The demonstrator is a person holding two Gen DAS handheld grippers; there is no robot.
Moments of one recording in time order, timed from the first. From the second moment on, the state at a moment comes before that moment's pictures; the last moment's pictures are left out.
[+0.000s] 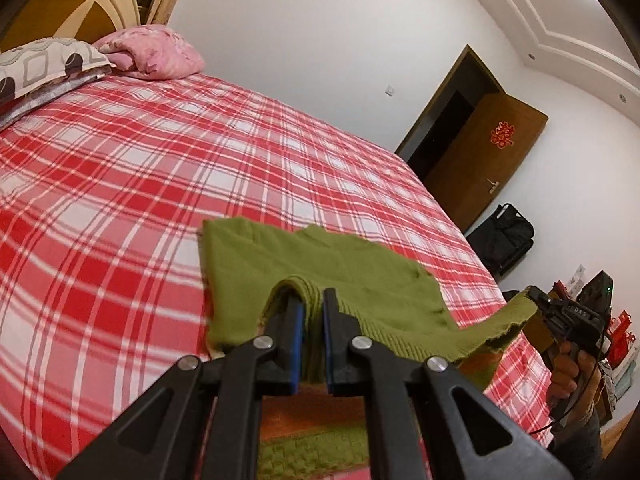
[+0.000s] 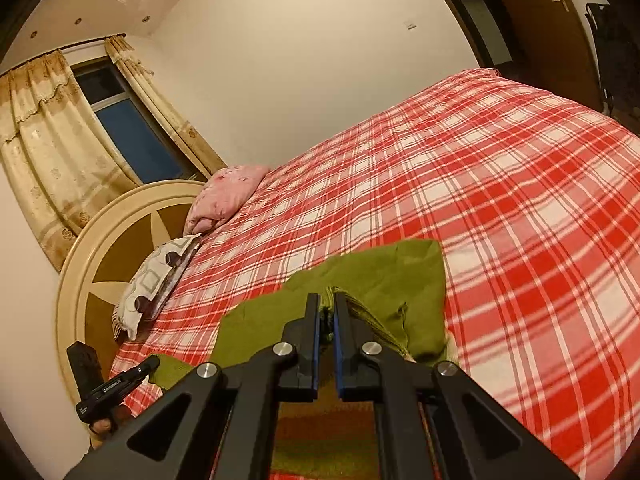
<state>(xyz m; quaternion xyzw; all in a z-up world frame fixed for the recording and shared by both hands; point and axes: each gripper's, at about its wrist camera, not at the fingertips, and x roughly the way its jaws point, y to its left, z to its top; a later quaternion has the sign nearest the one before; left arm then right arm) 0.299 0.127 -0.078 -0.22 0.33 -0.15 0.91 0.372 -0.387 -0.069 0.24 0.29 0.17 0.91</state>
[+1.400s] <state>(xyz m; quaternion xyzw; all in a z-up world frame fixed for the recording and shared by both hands) 0.372 0.139 -0.153 -0.16 0.40 -0.06 0.90 0.595 -0.342 -0.188 0.09 0.47 0.11 0.87</state>
